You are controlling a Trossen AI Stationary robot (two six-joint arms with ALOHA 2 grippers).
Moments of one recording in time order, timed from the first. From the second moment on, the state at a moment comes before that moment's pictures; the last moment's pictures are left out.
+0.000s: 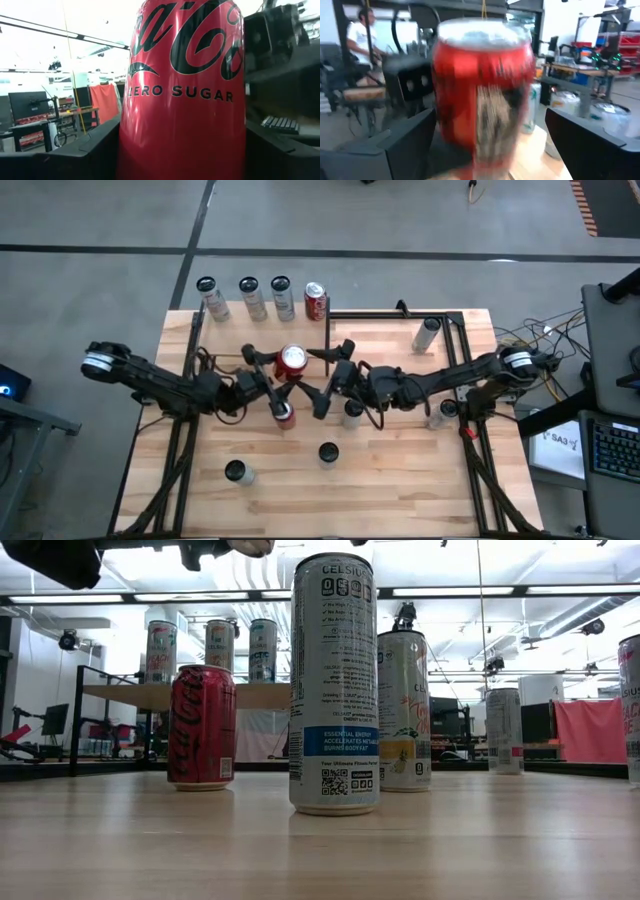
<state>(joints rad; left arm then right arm) -0.21 1.27 0.54 1.21 -0.60 0.41 0.16 1.66 1.25 0.58 0.52 -0.10</state>
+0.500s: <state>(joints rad) -0.21 1.34 0.56 1.22 -0.62 0.41 0.14 1.68 1.32 0.57 0.49 -0.10</state>
